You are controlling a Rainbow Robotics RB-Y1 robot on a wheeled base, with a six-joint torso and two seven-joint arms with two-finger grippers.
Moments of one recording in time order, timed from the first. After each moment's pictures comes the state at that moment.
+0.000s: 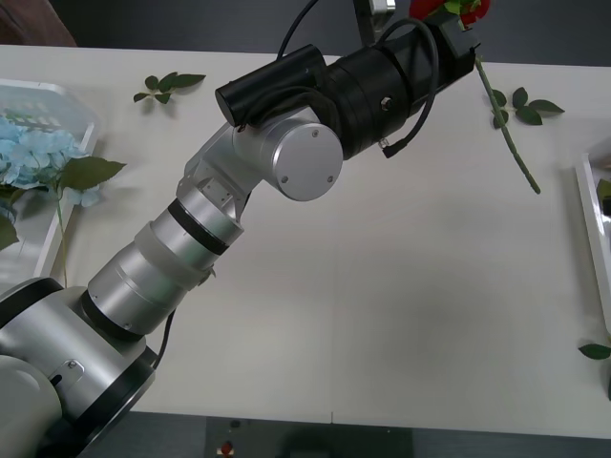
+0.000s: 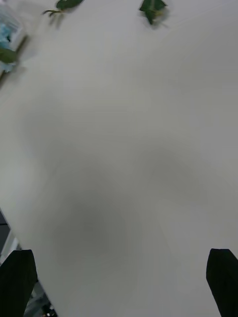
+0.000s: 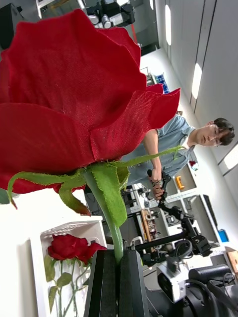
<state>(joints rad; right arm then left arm) -0.33 -0.78 -0.58 -1.42 -1.47 1.78 2.29 -0.80 0.14 -0.52 -1.49 0.98 0.30 -1.01</state>
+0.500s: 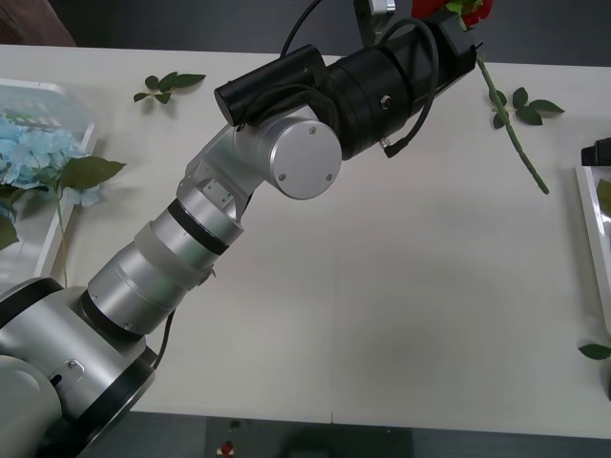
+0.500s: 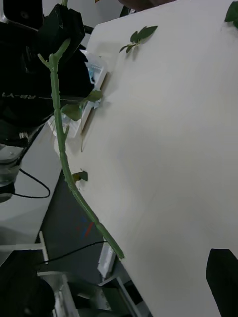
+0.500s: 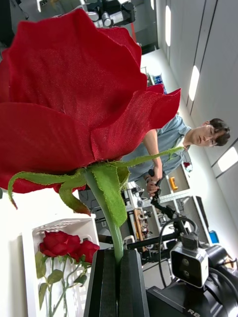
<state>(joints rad) -0.47 -0.78 -0.51 -1.42 -1.74 1.87 1.86 -0.80 0.14 -0.52 -1.49 1.02 0.30 -1.01</state>
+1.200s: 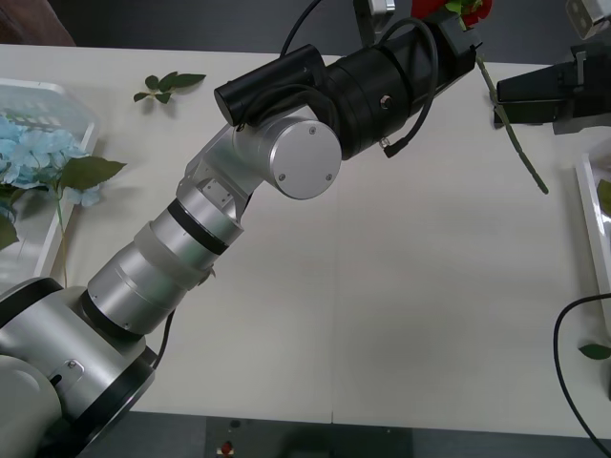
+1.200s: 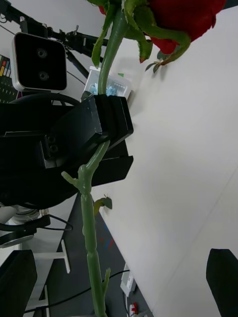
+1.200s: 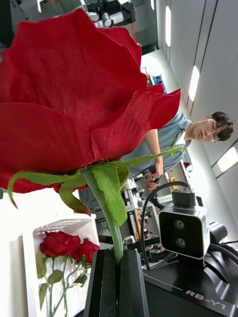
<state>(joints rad) -0.67 -0.59 -0.41 -1.42 -1.61 1.80 1.71 -0.80 0.14 -0.52 -1.49 1.02 0.30 -1.01</state>
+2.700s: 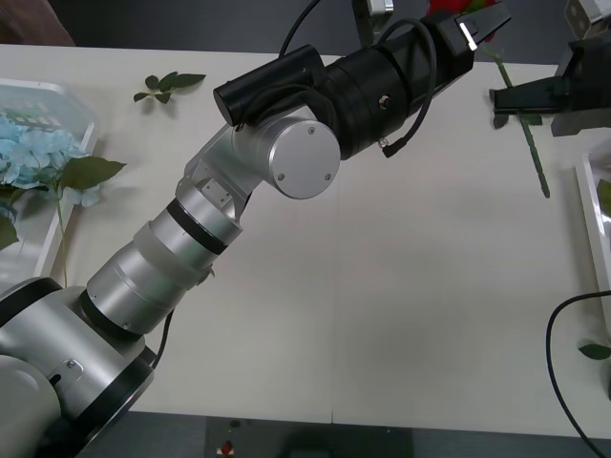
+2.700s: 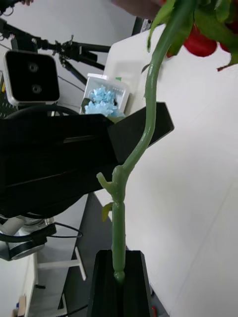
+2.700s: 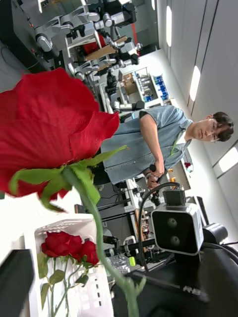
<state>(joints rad) -0.67 -0.57 -0.44 -1.42 -1.58 1.80 1.62 -0.80 0.14 -0.52 -1.49 1.02 0.30 -1.01</state>
